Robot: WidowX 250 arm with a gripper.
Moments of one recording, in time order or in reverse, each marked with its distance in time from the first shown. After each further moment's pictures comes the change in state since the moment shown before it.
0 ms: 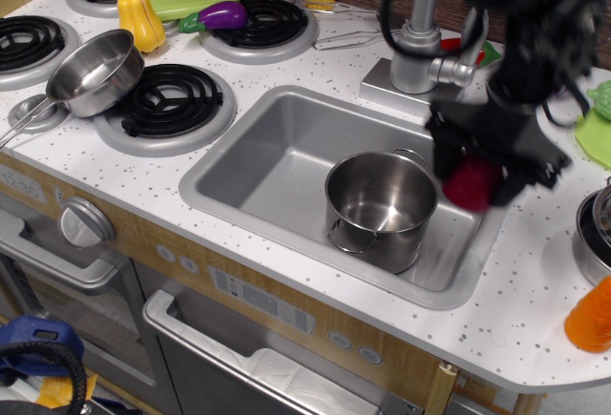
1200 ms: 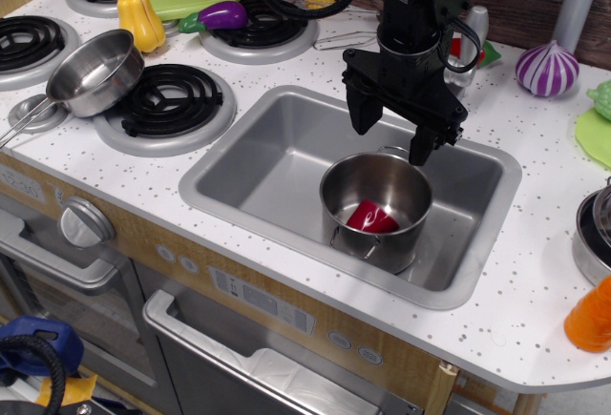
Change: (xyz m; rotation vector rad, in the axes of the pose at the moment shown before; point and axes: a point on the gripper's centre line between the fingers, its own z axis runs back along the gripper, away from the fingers) arm -0.008 0.067 0.000 -0.043 -0.050 -0.095
